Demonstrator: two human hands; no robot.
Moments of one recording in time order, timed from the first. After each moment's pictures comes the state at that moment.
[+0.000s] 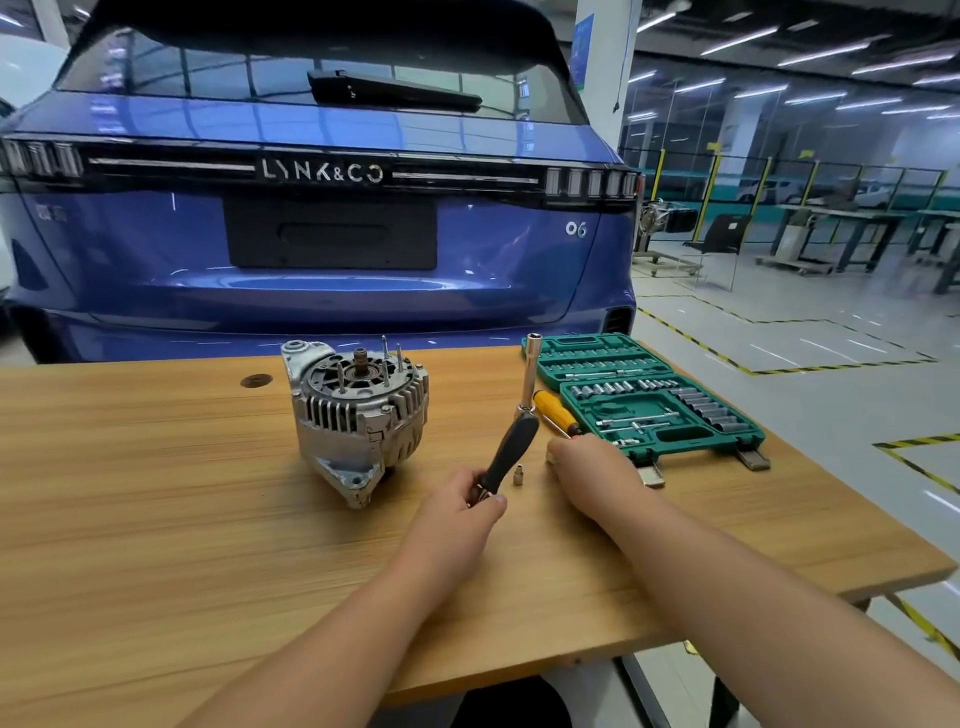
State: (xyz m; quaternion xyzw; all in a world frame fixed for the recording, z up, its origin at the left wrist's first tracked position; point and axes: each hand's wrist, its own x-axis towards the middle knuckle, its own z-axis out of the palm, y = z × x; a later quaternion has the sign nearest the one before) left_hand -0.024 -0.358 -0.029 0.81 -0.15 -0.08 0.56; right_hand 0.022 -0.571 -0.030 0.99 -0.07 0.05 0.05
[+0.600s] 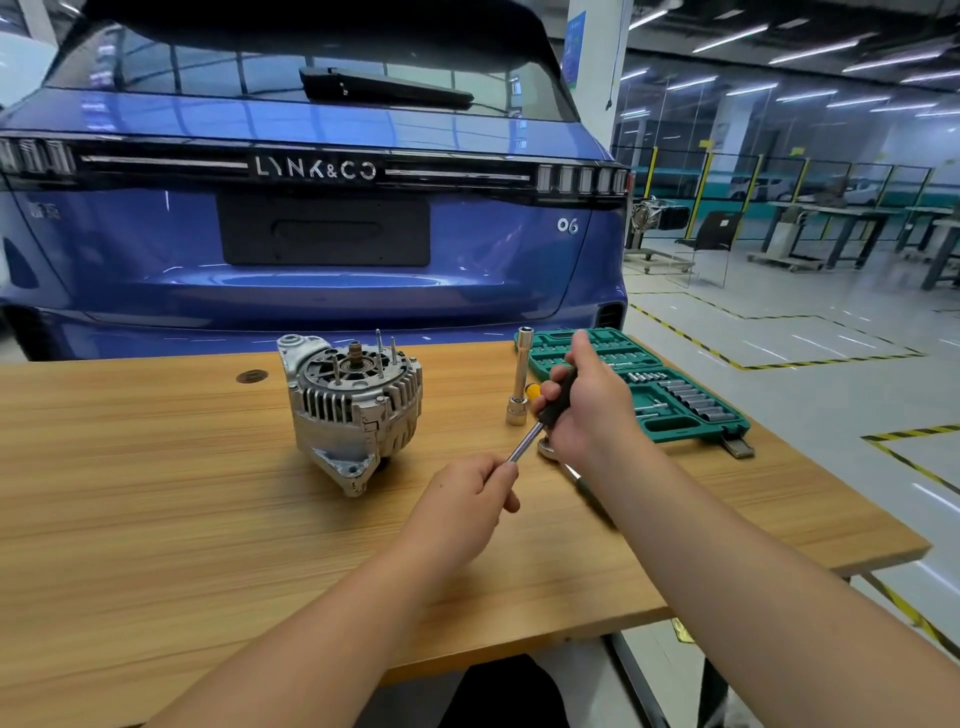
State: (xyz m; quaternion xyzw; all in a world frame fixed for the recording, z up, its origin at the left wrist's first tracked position) left_hand -0.035 -0.370 -0.008 0.85 -0.21 -0.05 0.49; right_hand -0.013 -0.521 0.054 0.41 -0.16 0.18 -0.88
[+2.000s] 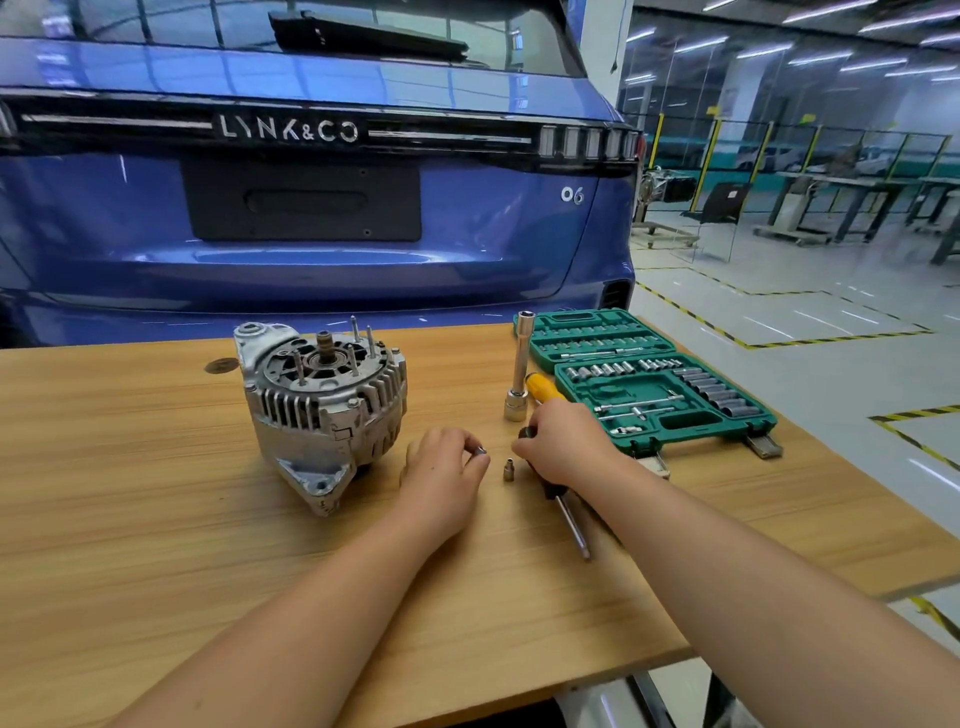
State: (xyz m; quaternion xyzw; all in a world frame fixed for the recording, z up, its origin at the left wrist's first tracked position) left_hand 0.052 -0.390 -0.047 0.92 -0.16 0.01 0.36; right_hand 0.042 -0.551 -0.008 0.98 -0.15 0.05 -0.15
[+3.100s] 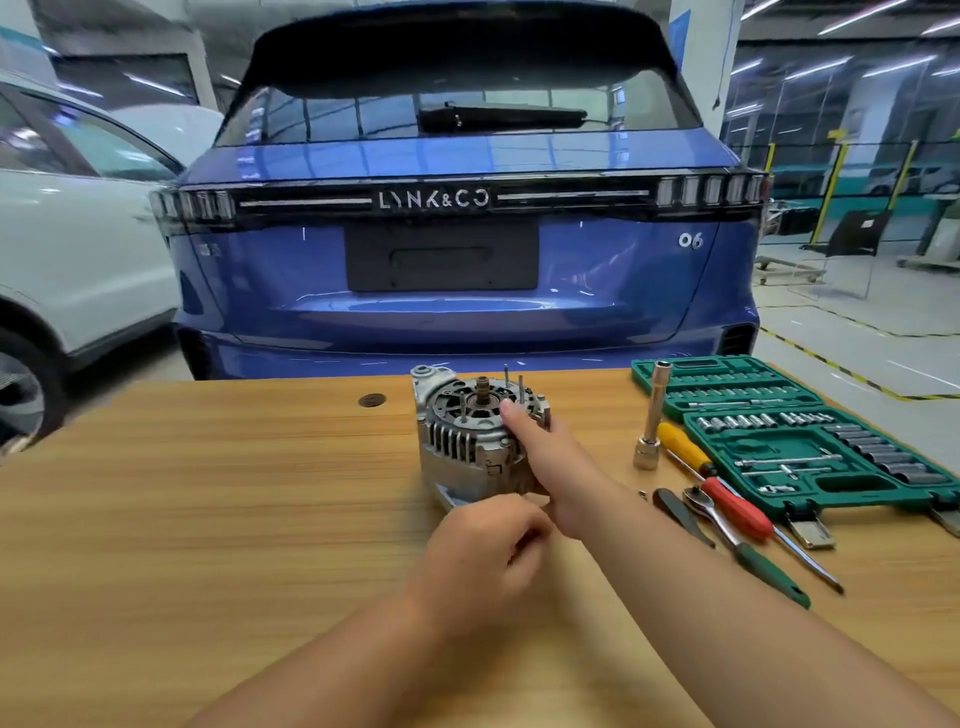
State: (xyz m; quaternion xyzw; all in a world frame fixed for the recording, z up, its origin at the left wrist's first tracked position) left_hand -0.007 -0.266 -0.004 0.82 -0.40 0.24 0.33; right_hand 0.055 -0.398 0.021 0.67 -0.12 -0.06 -0.73
